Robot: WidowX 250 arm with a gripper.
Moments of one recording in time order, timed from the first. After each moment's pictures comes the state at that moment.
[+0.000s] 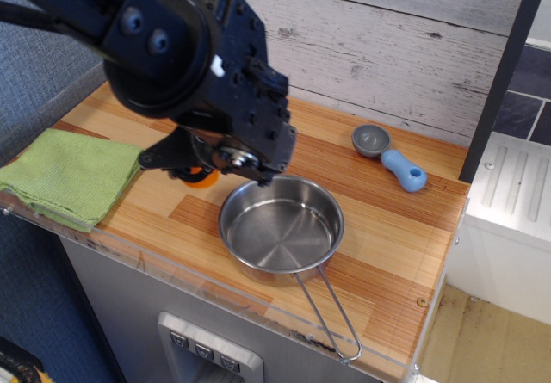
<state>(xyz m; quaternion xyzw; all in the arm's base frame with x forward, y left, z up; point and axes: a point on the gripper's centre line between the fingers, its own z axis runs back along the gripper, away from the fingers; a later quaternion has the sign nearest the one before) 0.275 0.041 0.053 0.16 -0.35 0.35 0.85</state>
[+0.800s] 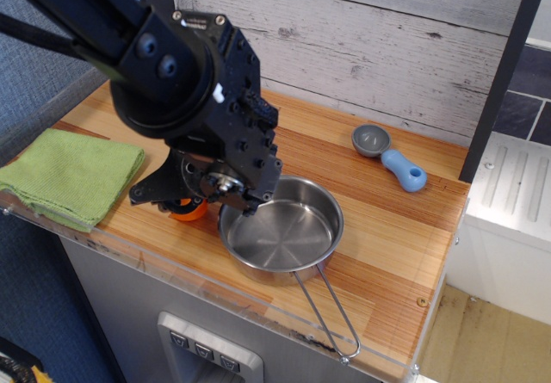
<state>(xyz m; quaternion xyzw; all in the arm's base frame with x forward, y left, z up) 0.260 0.052 0.024 0.16 -0.31 0.39 0.85</state>
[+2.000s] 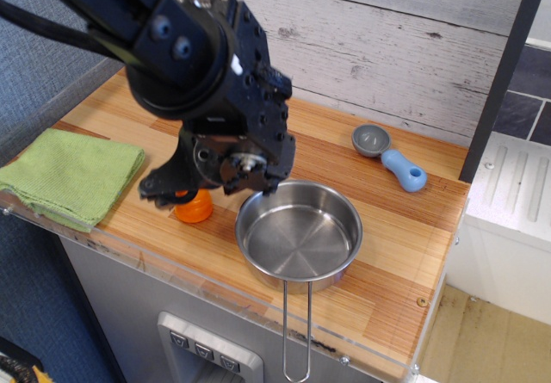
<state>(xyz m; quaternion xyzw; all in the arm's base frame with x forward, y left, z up) 0.265 0.045 0.038 0.16 -0.30 0.40 0.85</state>
